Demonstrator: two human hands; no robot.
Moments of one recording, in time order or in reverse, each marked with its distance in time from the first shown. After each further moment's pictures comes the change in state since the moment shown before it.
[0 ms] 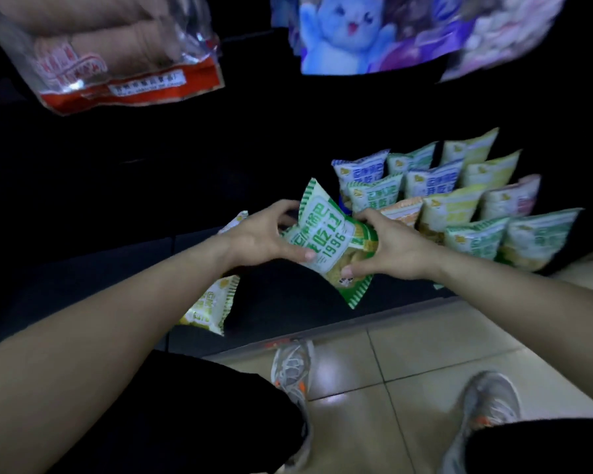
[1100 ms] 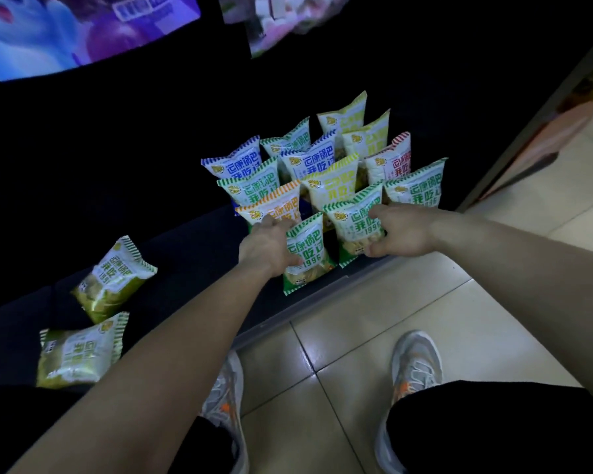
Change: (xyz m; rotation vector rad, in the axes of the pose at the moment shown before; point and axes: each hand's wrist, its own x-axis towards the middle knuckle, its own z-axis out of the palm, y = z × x) left_hand 0.163 0.069 0.198 0.663 0.071 -0.036; right_hand -0.067 0.181 -0.095 -0.338 -0.117 0.380
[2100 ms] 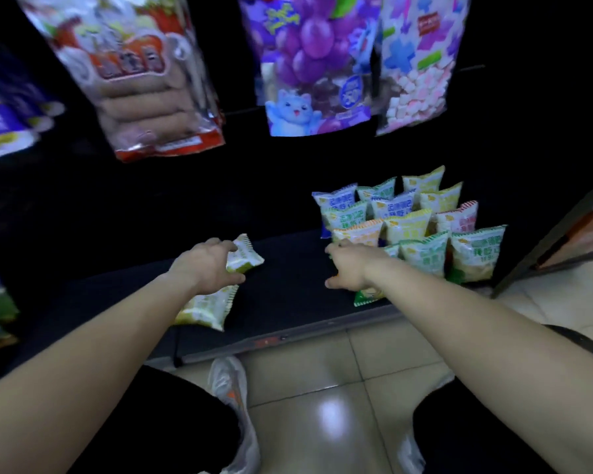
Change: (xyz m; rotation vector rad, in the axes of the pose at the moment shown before) left_hand -0.257 -0.182 -0.136 0.094 0.082 -0.279; right_hand -0.082 -0.224 0.016 -0.248 0.105 -0.303
